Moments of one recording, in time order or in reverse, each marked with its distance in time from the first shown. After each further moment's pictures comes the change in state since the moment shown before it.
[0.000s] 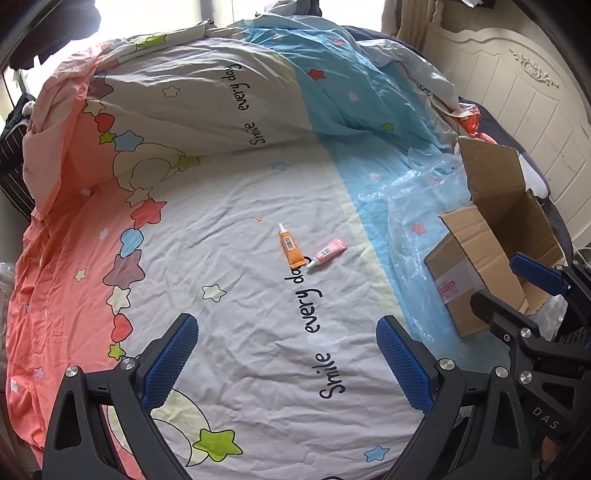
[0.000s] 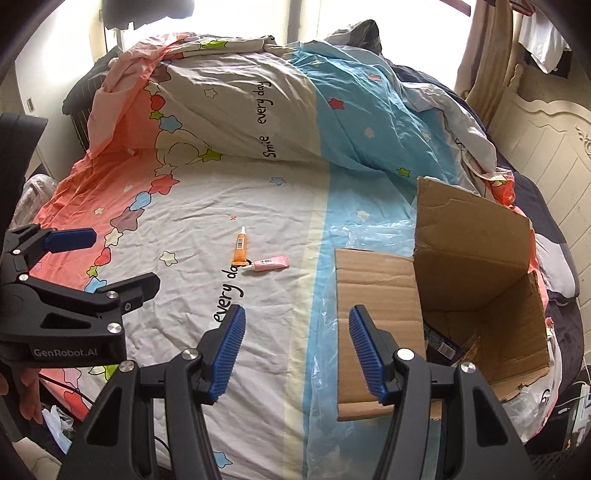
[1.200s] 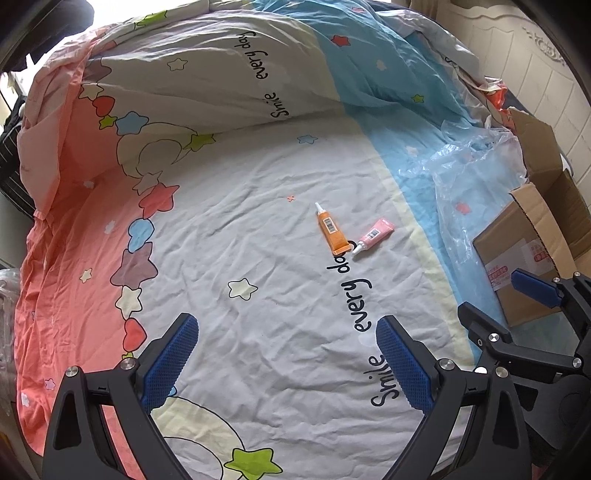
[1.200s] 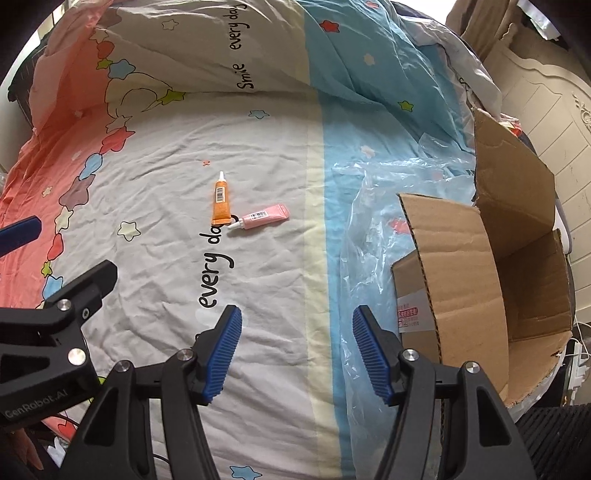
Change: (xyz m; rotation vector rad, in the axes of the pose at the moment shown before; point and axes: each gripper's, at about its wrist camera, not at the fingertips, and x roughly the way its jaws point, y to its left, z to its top) left arm 0.055 0.030 0.001 0.038 0.074 0.060; right arm 0.087 0.032 0.008 0.105 0.252 -0.134
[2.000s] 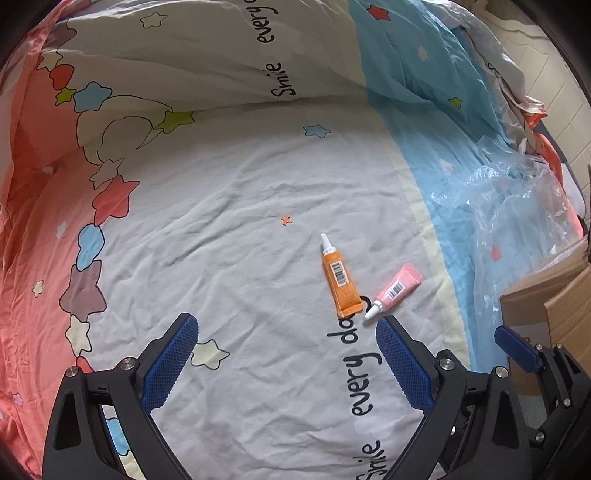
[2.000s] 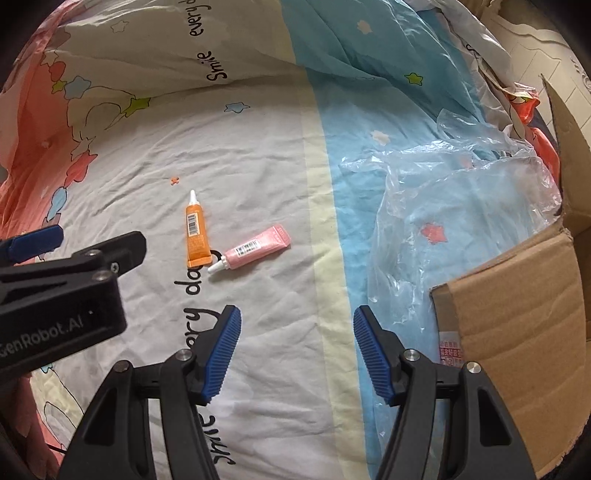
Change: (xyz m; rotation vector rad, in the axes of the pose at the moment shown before) left arm 0.095 0.003 0.065 -0.098 0.086 -0.063; right arm 0.075 -0.003 0.043 0.122 0.024 0.054
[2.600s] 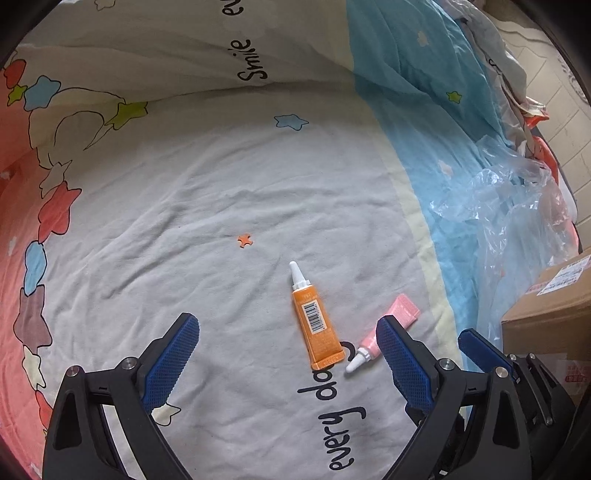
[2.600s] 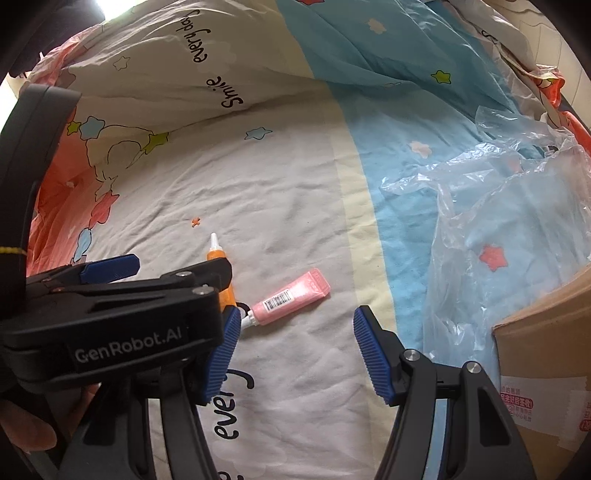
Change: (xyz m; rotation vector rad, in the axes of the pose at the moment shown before) left arm 0.052 -0.011 0.025 -0.002 0.026 -0.093; right arm 0.033 -0.005 0.019 0.063 -0.098 0.197
